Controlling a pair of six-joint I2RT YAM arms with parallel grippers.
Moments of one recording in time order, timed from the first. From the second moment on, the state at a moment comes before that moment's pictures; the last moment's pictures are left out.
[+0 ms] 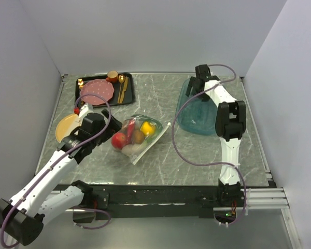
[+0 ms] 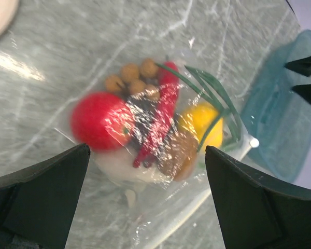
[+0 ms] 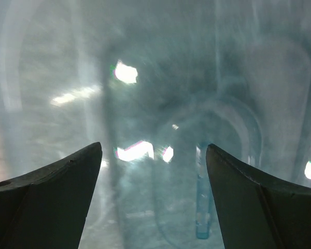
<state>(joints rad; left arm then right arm) -0.50 0.90 0.84 -0.59 -0.30 -1.01 0.14 2.28 1.96 -0.65 0.15 0.43</state>
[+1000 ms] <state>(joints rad) -0.50 0.91 0.82 -0.60 -0.29 -0.99 0.29 2.21 1.83 -0.63 -0.10 0.25</state>
